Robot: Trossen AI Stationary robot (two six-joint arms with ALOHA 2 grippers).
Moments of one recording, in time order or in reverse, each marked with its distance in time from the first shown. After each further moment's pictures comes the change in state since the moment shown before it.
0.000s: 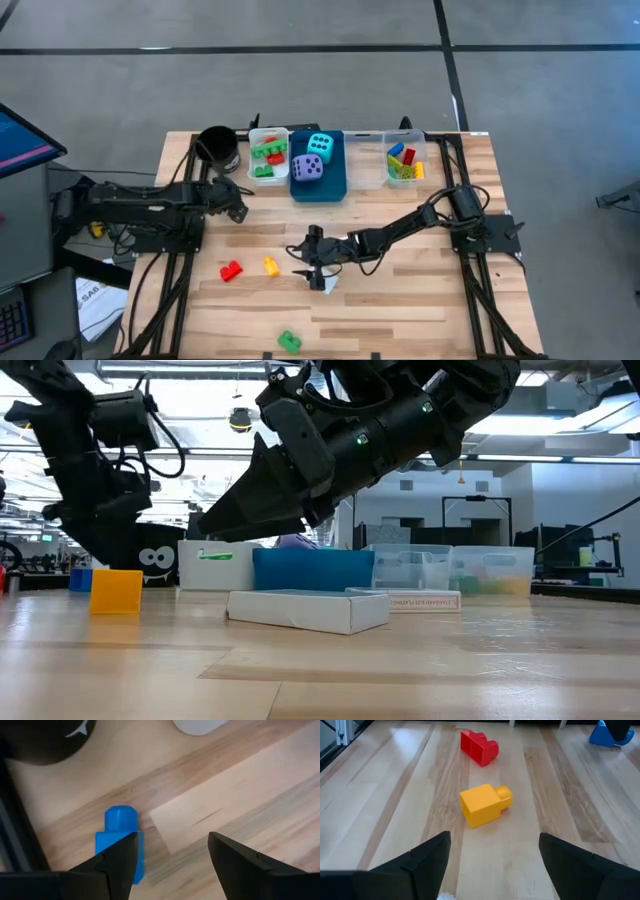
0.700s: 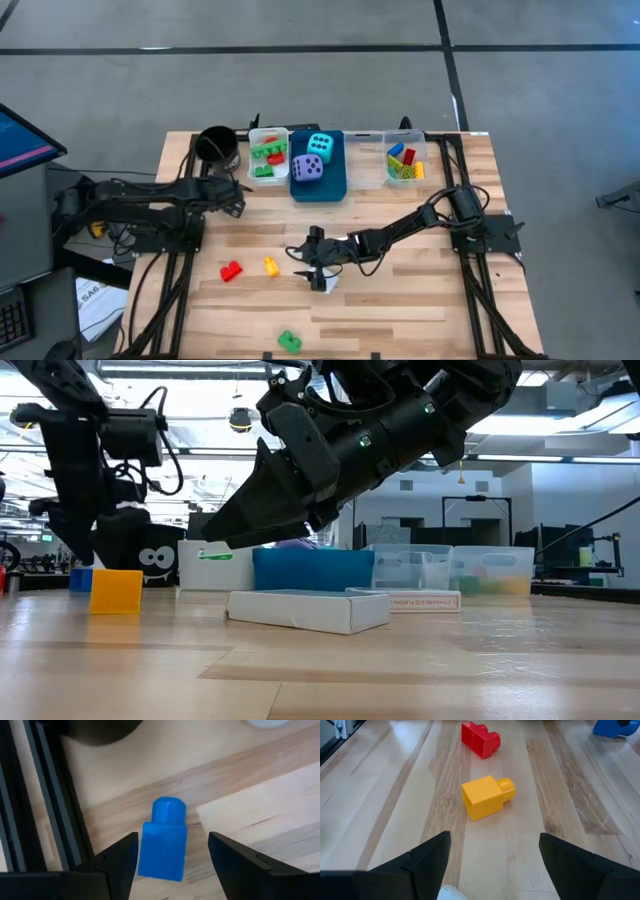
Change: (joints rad) left arm 0.066 0.094 0.033 -0.101 -0.059 -0.088; right arm 0.003 0.000 0.000 -0.028 -0.003 0.015
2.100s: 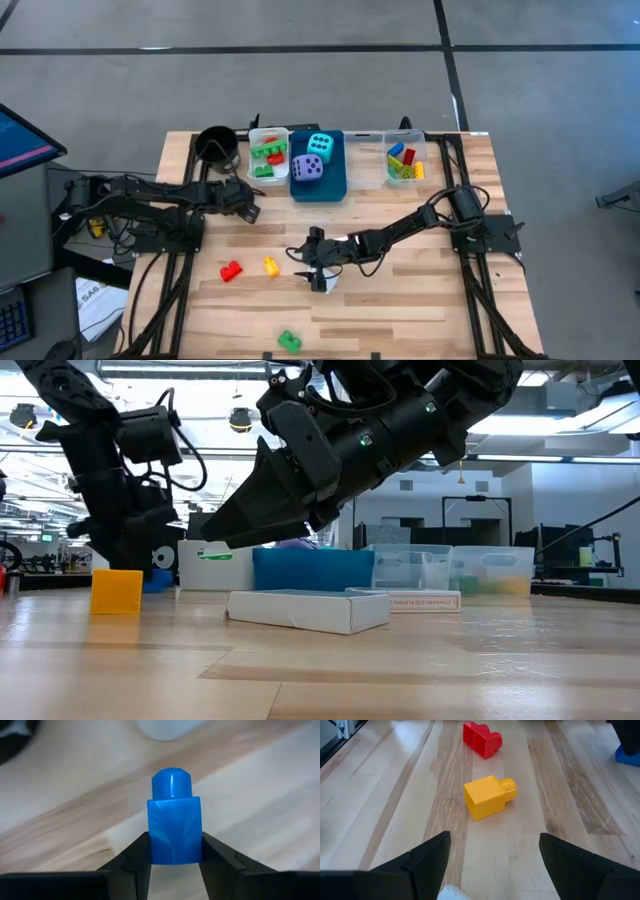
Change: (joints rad) left arm -0.070 0.131 -0.024 0.338 0.117 0.069; right arm 0.004 0.000 0.000 0.000 -0.001 0.001
